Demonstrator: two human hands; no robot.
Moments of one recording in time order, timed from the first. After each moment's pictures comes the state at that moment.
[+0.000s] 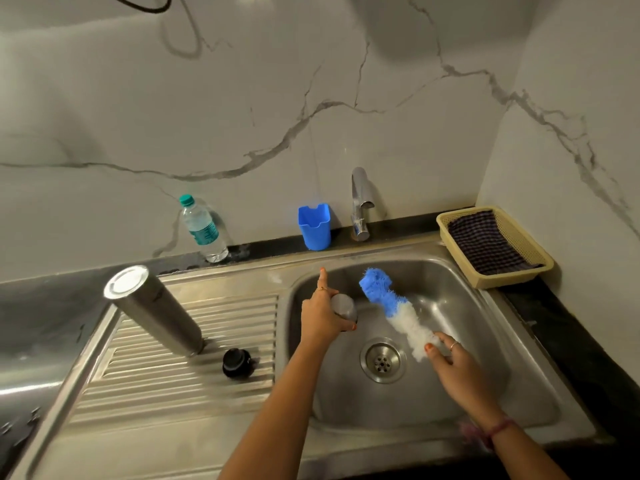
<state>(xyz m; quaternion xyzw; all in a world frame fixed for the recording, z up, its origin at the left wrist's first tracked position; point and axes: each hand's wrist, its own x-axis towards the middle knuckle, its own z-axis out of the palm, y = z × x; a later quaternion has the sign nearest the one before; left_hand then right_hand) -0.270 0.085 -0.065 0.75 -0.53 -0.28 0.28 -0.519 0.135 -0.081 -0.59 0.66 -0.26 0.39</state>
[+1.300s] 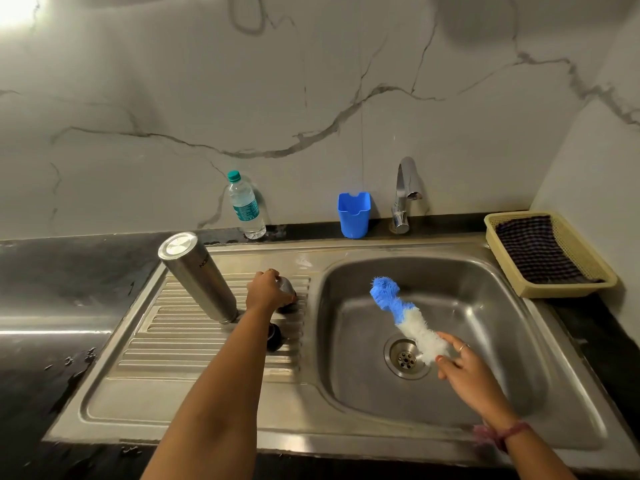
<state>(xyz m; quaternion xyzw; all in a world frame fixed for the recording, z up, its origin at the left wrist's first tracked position) -0.117 0.111 -0.054 0.87 -0.45 -0.17 0.15 -0.503 0.130 -0.095 -0.63 0.59 -0.22 0.45</state>
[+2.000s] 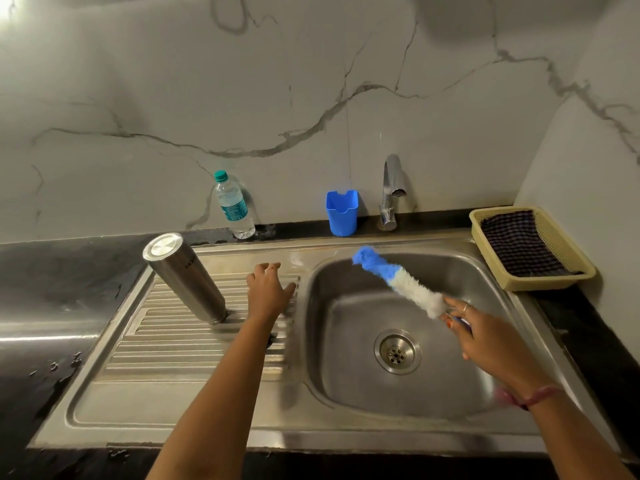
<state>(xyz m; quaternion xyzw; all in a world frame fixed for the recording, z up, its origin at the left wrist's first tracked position) -0.158 0.117 -0.047 0.85 -0.47 -0.12 0.21 -0.532 0.104 -0.027 -0.78 0.54 -0.19 0.24</state>
